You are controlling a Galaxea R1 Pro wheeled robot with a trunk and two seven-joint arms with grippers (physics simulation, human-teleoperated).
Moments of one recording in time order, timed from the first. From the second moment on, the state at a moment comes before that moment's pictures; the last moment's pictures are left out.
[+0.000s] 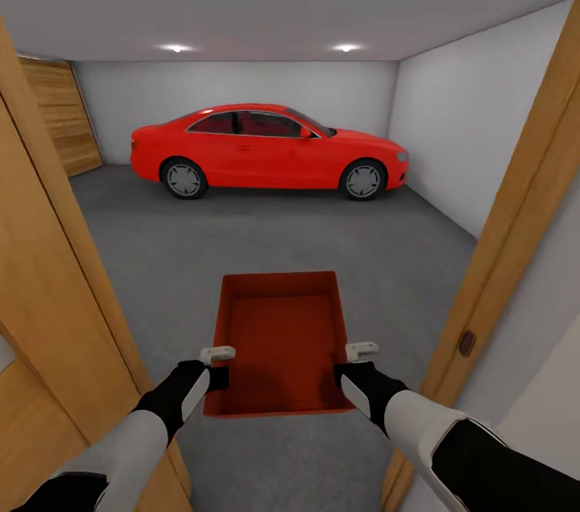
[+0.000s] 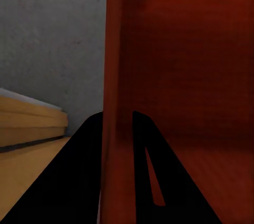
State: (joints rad) left arm -0.76 -0.06 -0.02 -0.40 0.14 0.46 0.13; right arm -0.90 0.14 0.66 -0.11 -0.61 0.23 -0.32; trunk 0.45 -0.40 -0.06
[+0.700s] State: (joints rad) left arm -0.76 -0.06 -0.02 -0.40 0.14 0.46 0.13; right arm -0.90 0.14 0.66 -0.11 -0.61 0.23 -0.32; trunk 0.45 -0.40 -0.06
